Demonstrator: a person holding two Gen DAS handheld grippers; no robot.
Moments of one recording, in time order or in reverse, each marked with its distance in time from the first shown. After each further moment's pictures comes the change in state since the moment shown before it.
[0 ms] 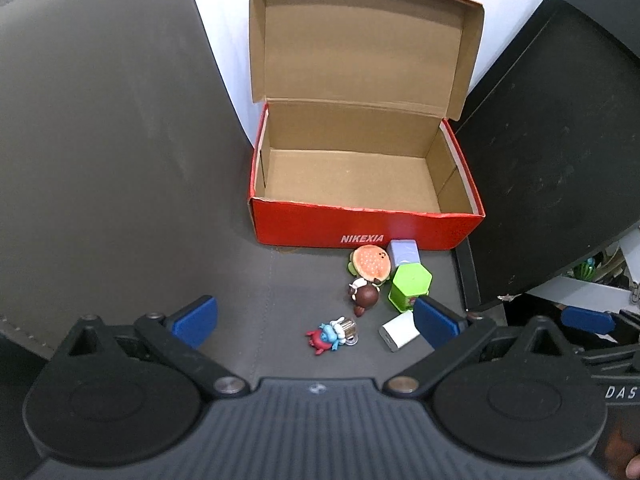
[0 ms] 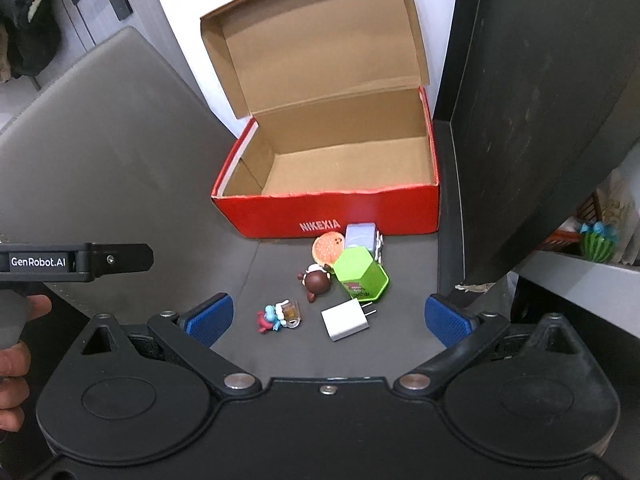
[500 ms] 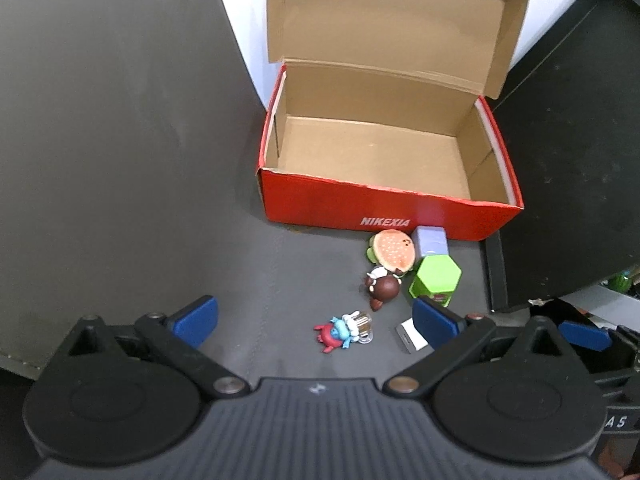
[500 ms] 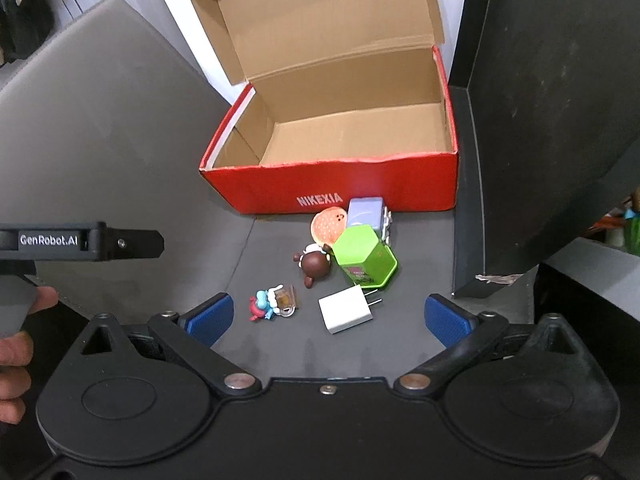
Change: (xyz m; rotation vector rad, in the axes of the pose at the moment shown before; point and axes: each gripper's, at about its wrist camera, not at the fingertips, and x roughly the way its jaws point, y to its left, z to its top) left arm 0.050 0.003 0.005 -0.067 0.091 0.057; right arm 0.054 -0.016 0.000 -0.009 0.090 0.038
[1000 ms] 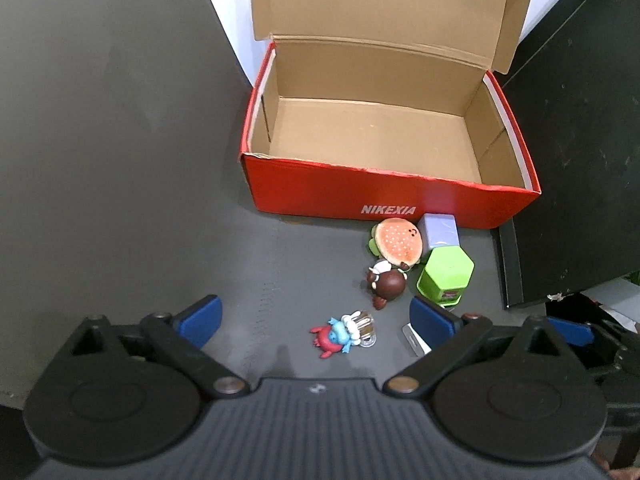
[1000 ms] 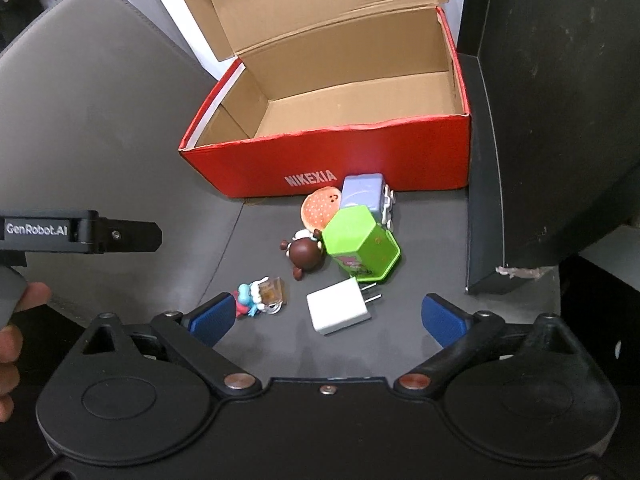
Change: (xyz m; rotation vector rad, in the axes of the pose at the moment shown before) left arm 0.039 -0.012 0.004 0.012 0.040 0.021; right arm 0.046 -0.026 -0.005 0.025 0.033 0.036
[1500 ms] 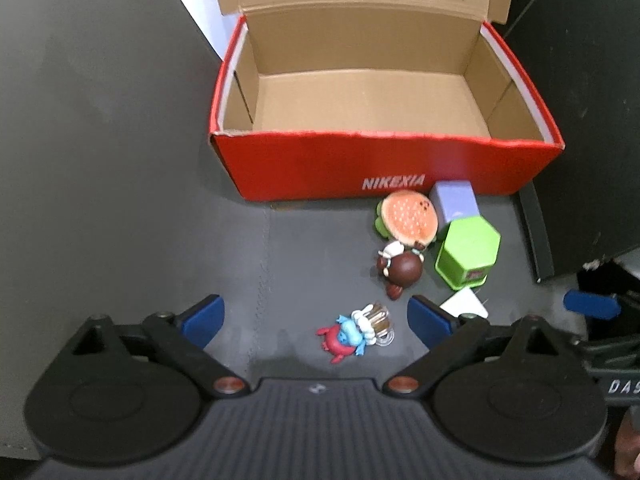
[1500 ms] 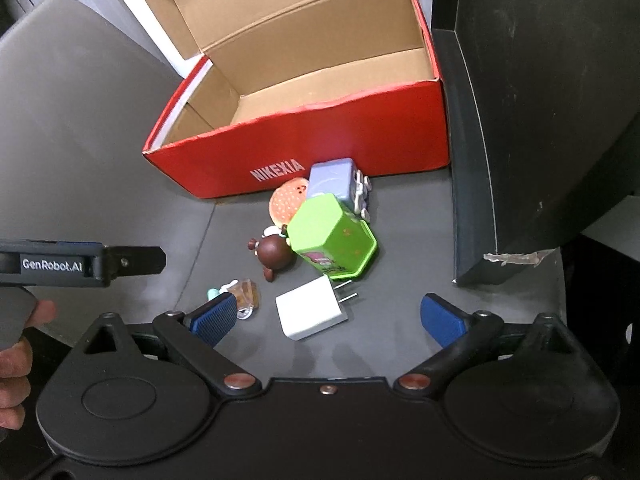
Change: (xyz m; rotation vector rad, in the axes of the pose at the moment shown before) left arm 0.048 -0.014 -0.007 0.108 0.040 0.034; right arm 0.022 -0.019 -0.005 0.048 0.008 -0.011
